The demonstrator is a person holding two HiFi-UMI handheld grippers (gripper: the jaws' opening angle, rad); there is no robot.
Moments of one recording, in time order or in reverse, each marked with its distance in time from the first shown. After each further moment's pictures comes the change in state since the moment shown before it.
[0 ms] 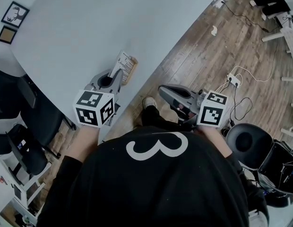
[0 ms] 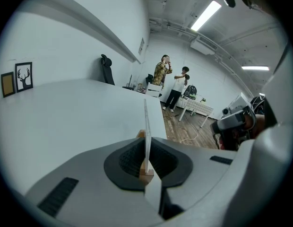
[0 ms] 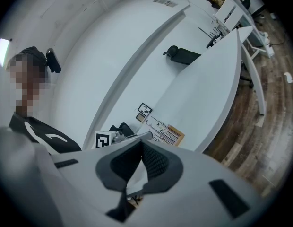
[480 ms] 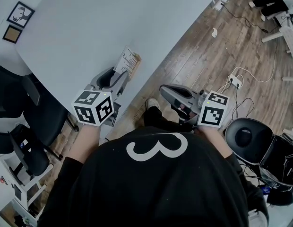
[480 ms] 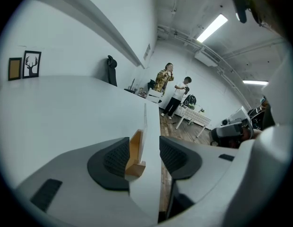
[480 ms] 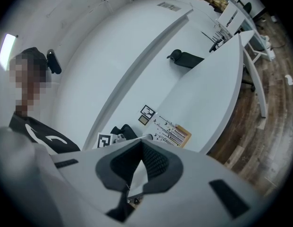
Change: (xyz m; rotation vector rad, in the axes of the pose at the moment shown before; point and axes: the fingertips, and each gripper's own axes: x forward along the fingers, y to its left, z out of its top) left arm -0.027 -0.003 0.000 -0.116 -0.060 -0.040; right arm -0.002 0.026 -0.008 -0.031 -0.040 0.011
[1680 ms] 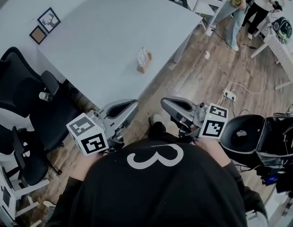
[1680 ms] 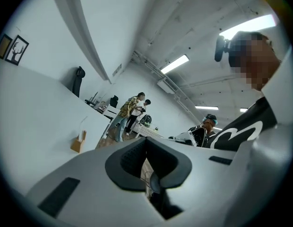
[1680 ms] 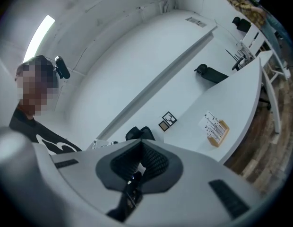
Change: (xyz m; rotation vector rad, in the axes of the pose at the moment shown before) left arm -0.224 -0.144 -0.012 -0.032 -0.219 -0.513; right arm -0.018 0.178 -0.069 -0.213 -0.116 0.112
